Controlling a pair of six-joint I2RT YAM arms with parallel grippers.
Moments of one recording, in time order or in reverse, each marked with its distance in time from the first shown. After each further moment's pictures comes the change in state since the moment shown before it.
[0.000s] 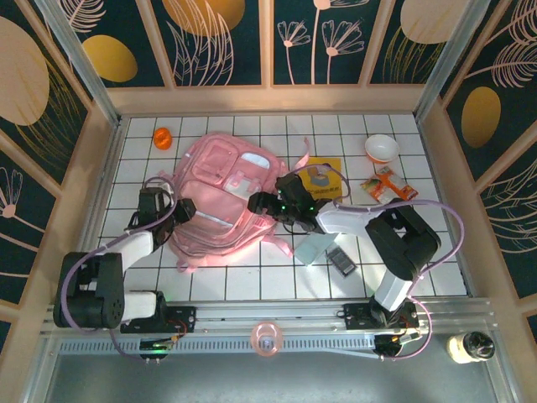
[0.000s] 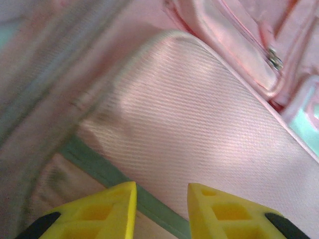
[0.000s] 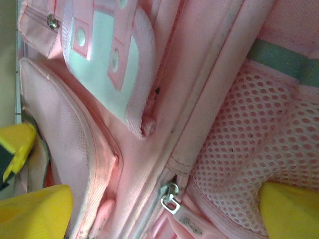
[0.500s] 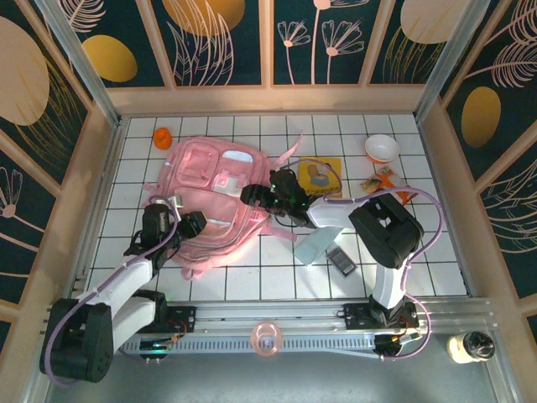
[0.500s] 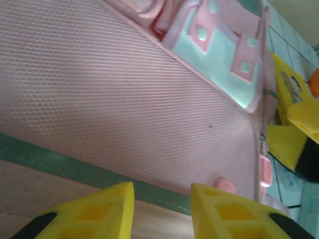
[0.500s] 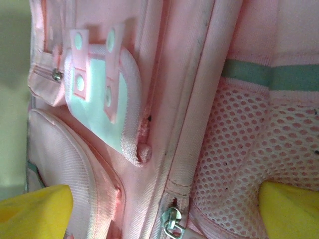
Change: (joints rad) left arm -0.113 -0.311 -0.140 -0.066 0.051 -0.109; right arm -0.019 0.116 0.068 0.148 0.000 -0.018
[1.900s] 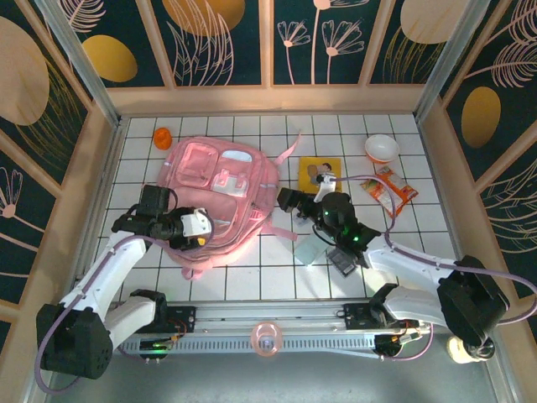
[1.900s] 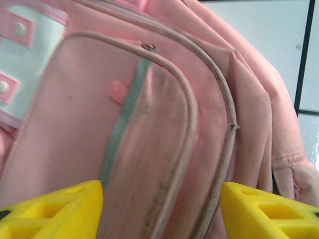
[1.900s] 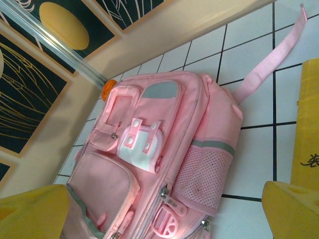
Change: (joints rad) left arm -0.021 0.040 0.377 -0.788 0.088 1.775; right arm -0.003 -0.682 -0.465 0.133 0.274 -0.197
